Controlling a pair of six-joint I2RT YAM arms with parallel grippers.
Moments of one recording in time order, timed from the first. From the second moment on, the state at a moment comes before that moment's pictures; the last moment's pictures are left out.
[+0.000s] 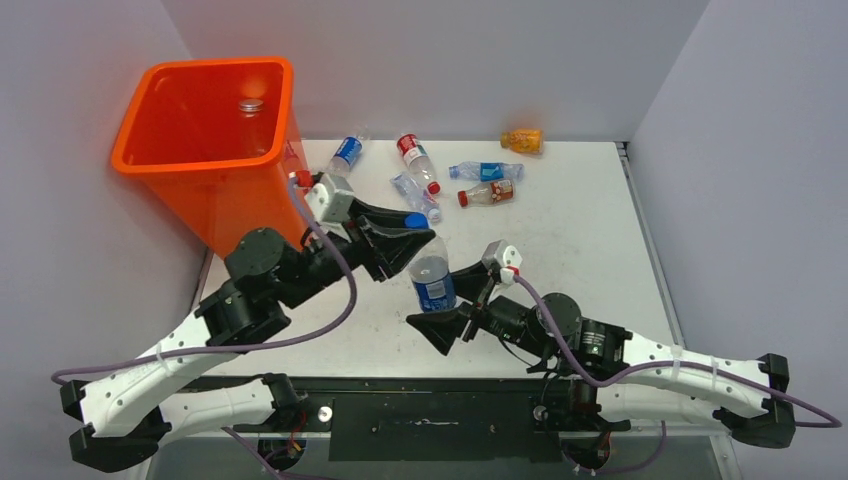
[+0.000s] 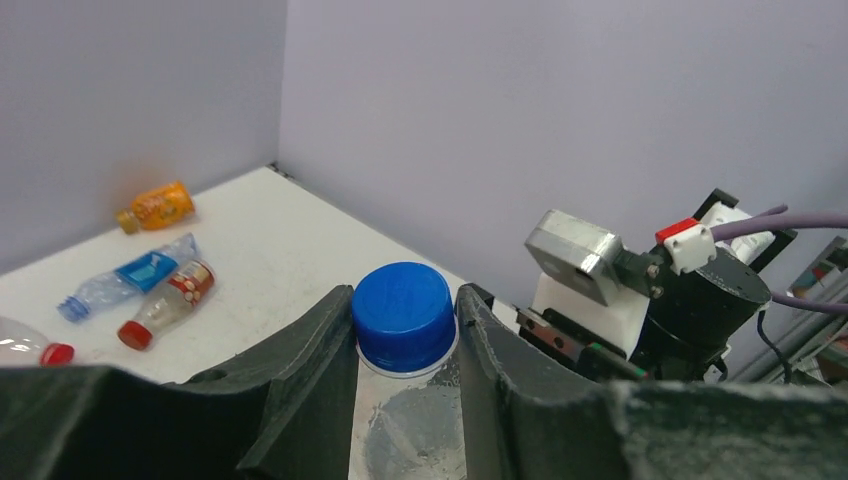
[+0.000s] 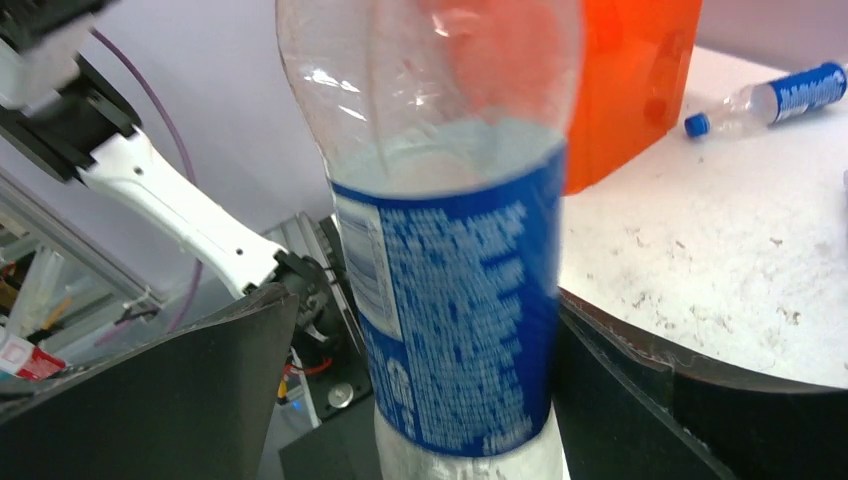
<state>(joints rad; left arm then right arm) -1.03 0.94 1.20 -0.07 0.00 -0.30 1.29 0.81 0.72 0.13 0.17 0.31</state>
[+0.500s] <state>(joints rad) -1.01 0.81 1.31 -0.09 -0.37 0.05 1.31 0.59 0.70 0.08 0.27 0.31</state>
